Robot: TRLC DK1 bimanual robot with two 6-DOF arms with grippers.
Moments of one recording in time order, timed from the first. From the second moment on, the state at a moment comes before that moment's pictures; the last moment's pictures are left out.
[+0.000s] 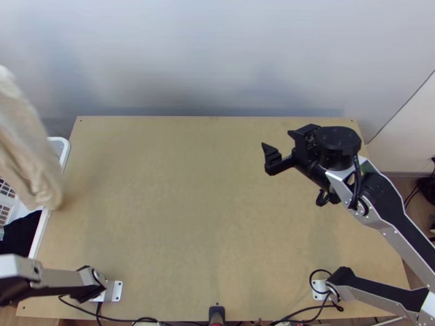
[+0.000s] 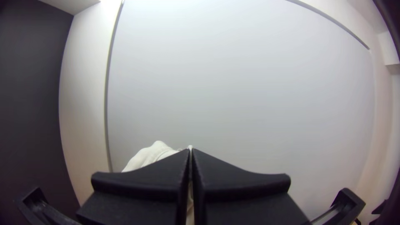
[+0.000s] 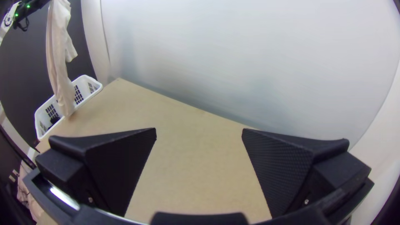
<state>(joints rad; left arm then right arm) 0.58 1.45 2.23 -0.60 0.39 -0.09 0.65 1.20 1.38 -0.58 0.17 0.06</state>
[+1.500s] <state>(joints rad) -0.77 1.21 1.39 -0.30 0.06 0.01 0.35 0.88 1.08 -0.53 0.17 0.10</state>
